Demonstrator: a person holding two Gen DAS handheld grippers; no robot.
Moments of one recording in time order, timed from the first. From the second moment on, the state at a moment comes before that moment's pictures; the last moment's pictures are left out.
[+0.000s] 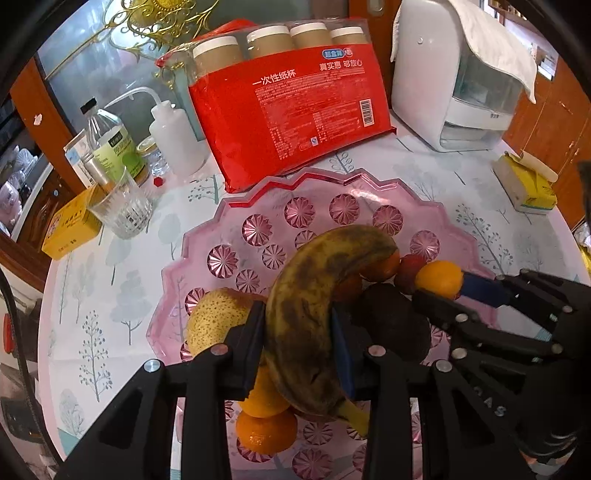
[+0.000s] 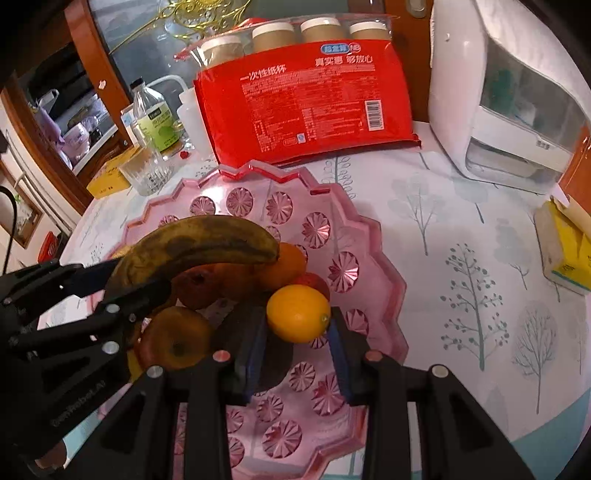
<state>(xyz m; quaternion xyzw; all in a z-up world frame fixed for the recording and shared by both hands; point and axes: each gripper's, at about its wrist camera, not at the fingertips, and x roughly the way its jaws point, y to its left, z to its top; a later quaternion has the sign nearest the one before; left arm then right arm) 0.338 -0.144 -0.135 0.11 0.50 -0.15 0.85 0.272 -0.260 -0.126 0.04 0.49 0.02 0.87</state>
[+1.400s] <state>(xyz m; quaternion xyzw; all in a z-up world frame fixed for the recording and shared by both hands) 0.237 -0.094 -0.054 0.04 0.45 -0.14 0.88 0.190 -0.247 -0.069 0.06 0.45 0.03 0.89</state>
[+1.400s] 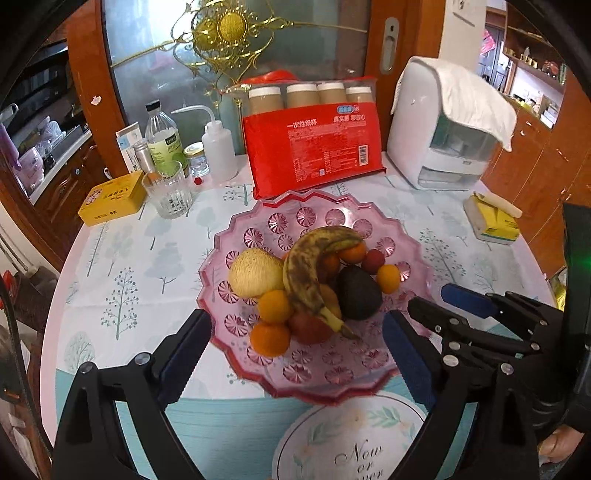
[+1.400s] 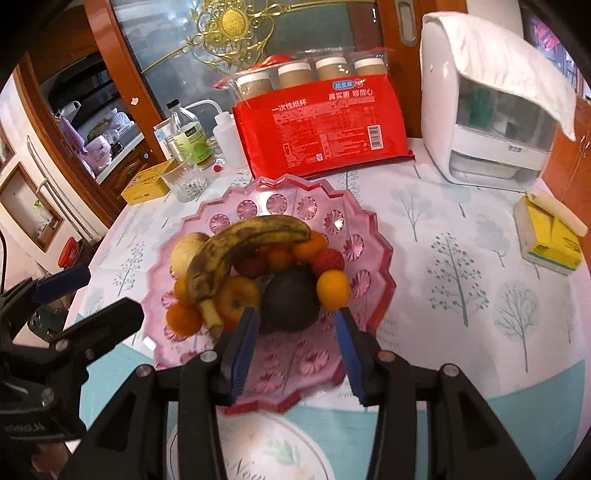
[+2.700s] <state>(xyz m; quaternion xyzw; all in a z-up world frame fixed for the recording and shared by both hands) -0.007 -0.011 0.010 0.01 0.44 -0.06 0.89 -0.059 -0.178 0.005 0.06 0.43 -0.02 0.90</state>
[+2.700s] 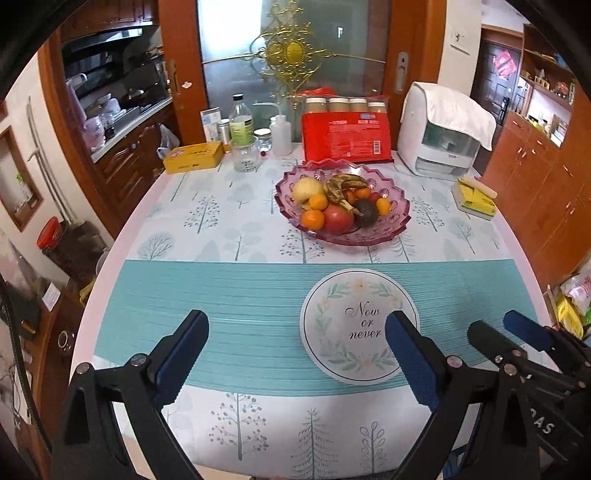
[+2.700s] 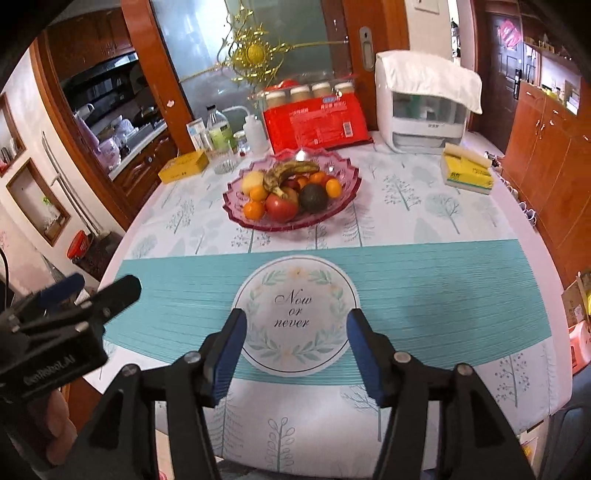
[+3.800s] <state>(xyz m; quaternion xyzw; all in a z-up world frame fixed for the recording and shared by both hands) -0.007 -0.010 0.007 0.01 0.45 -0.06 0.89 -0.058 -0.167 0.014 0.06 0.43 -0.01 0.90</state>
